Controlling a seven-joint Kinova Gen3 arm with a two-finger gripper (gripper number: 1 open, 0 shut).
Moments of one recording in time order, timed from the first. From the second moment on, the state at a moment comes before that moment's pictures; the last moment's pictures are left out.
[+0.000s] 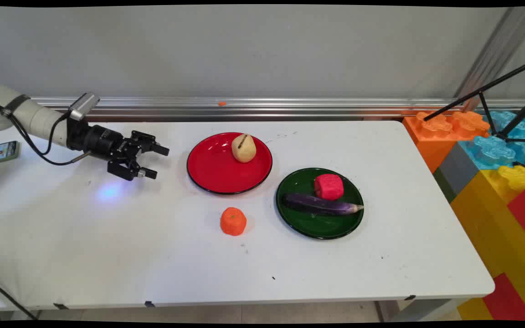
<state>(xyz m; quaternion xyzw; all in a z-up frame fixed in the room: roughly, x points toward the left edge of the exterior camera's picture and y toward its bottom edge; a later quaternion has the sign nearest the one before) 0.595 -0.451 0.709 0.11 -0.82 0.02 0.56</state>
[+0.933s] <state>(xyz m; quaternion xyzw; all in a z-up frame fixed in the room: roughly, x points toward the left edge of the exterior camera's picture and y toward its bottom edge) 0.531 -0.474 0.747 0.07 -0.79 0.02 0.60</state>
